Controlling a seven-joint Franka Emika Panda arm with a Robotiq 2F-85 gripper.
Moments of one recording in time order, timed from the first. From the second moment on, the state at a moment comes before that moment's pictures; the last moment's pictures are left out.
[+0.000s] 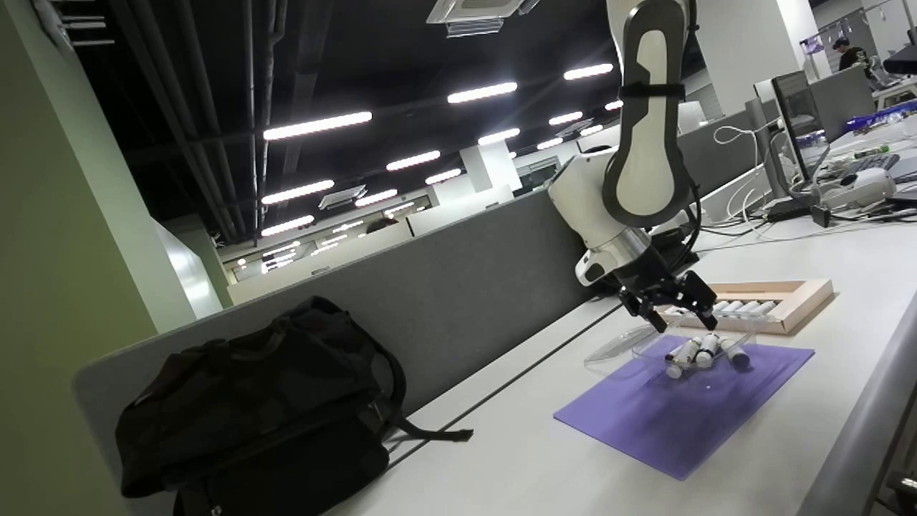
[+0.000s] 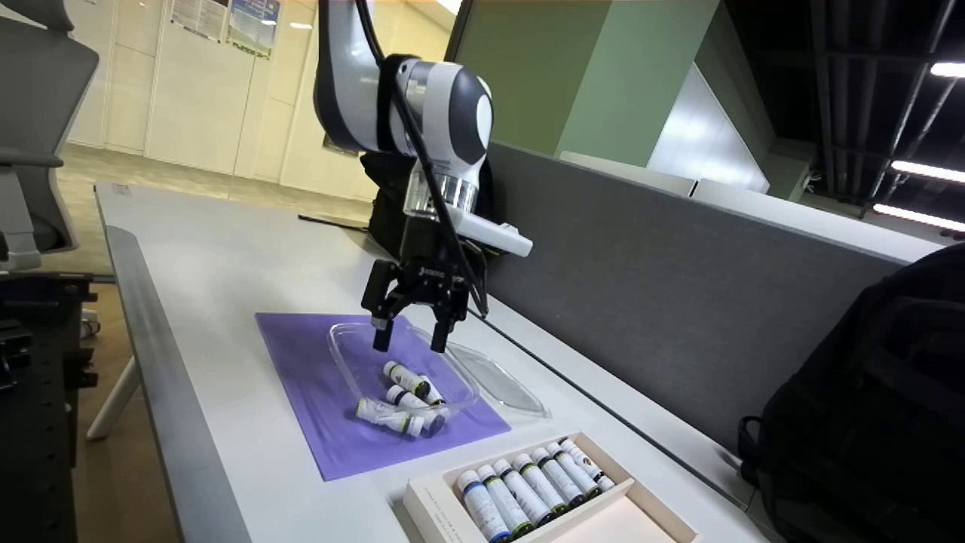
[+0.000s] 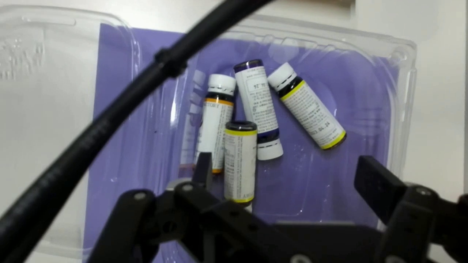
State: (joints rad) arm 0.06 0.34 0.03 -2.37 -0.51 2.52 -1.02
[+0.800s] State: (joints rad) arm 0.02 0.44 0.05 -2.37 -0.49 2.71 -1.08
